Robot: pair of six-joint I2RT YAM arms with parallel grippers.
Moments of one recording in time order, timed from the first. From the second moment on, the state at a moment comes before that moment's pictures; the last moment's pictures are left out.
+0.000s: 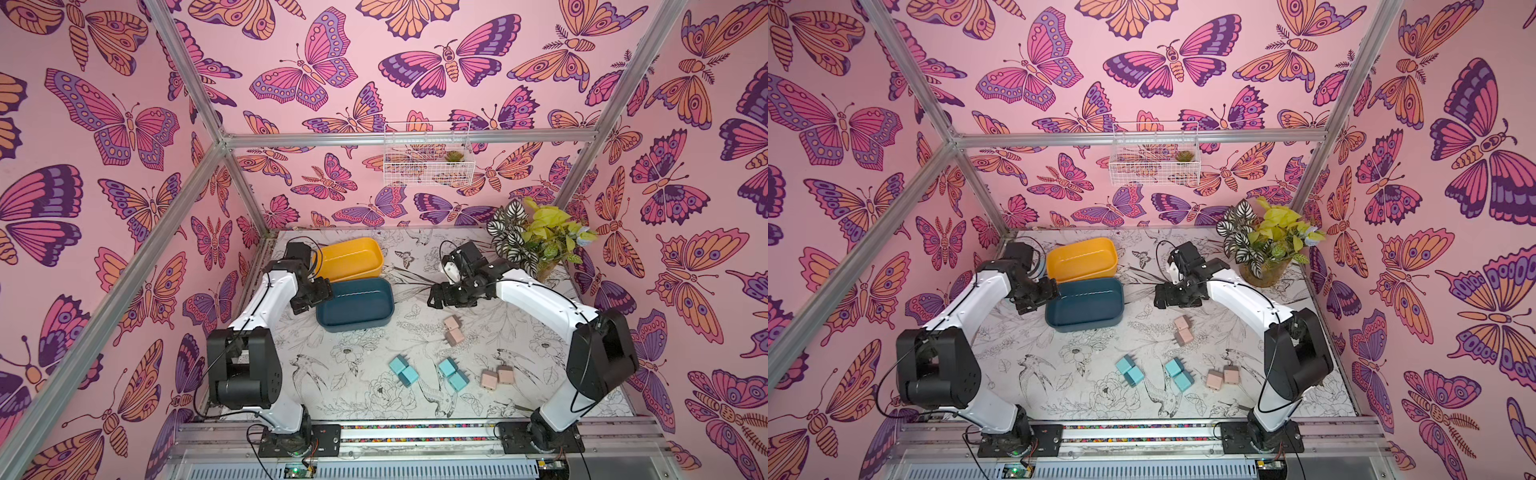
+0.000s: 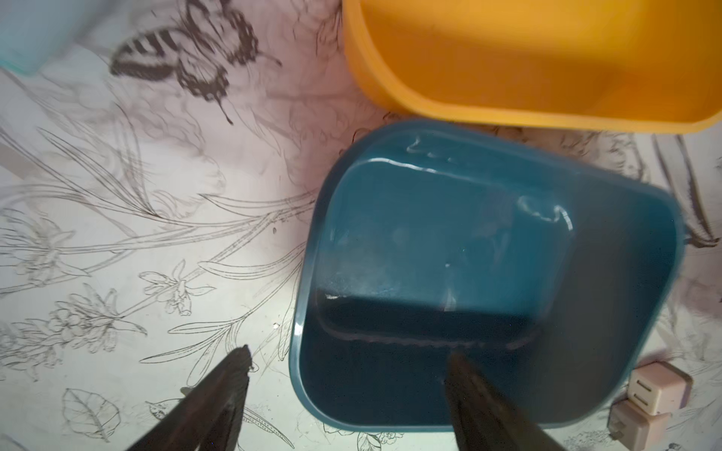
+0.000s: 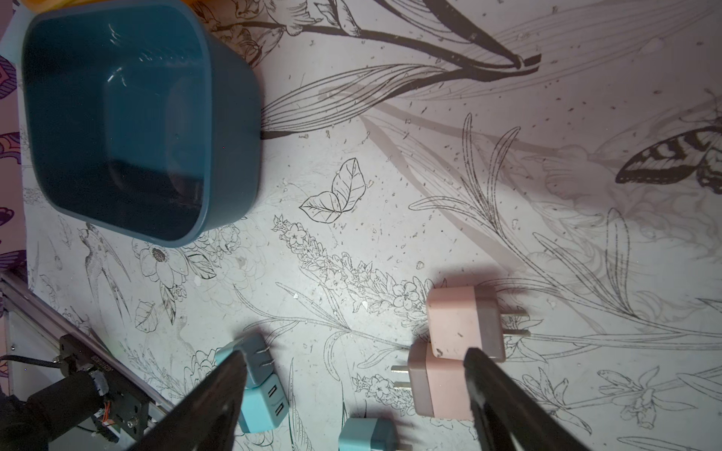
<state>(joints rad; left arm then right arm) 0.00 1.61 1.23 -0.91 0.12 -0.38 0.51 1.68 1.33 -0.78 -0.25 0.37</state>
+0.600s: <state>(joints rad) -0.36 1.87 1.37 -0.76 0.21 -0.53 0.53 1.69 1.37 -0.87 -0.20 0.34</state>
